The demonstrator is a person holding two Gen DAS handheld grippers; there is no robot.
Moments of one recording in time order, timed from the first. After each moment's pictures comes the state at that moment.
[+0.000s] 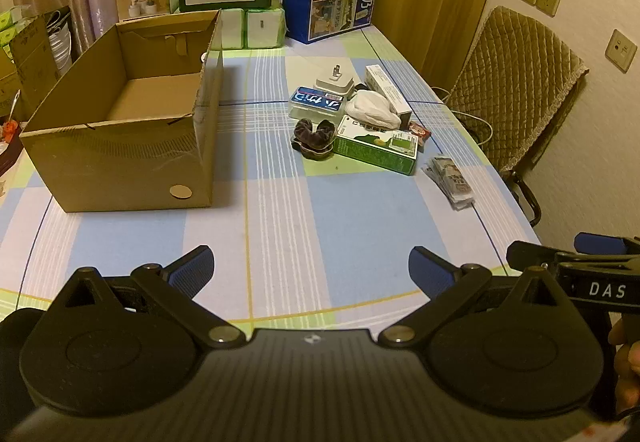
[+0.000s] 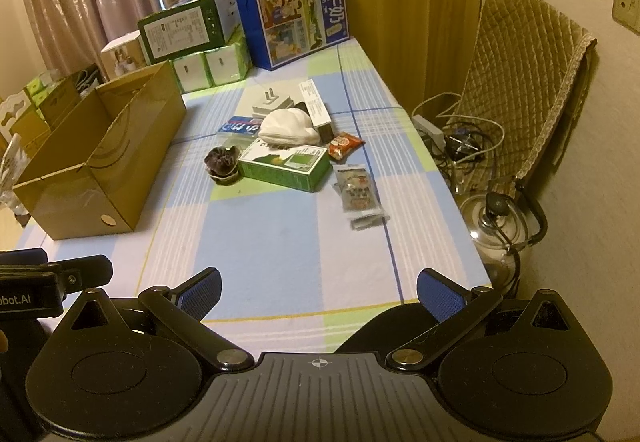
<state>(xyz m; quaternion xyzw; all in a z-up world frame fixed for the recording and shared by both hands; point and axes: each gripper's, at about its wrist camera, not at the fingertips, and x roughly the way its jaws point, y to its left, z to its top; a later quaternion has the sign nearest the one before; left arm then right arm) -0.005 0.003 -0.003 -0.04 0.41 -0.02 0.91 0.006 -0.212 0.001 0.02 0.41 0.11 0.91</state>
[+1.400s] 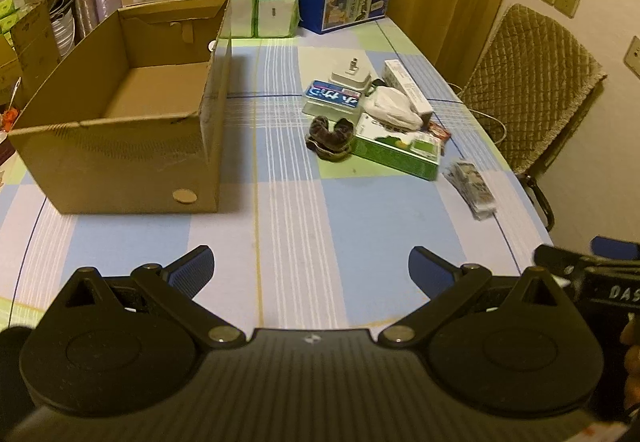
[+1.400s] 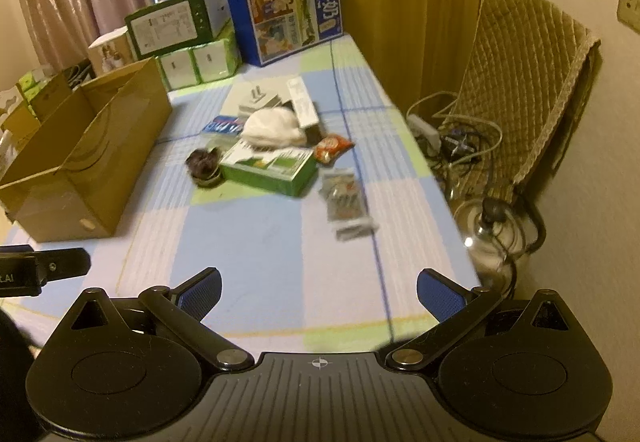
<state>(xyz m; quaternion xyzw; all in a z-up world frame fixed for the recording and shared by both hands) 0.032 0.017 -0.016 -0.05 0.43 -0.01 0.90 0.036 -0.221 -0.008 0.00 0.41 0.11 0.91</state>
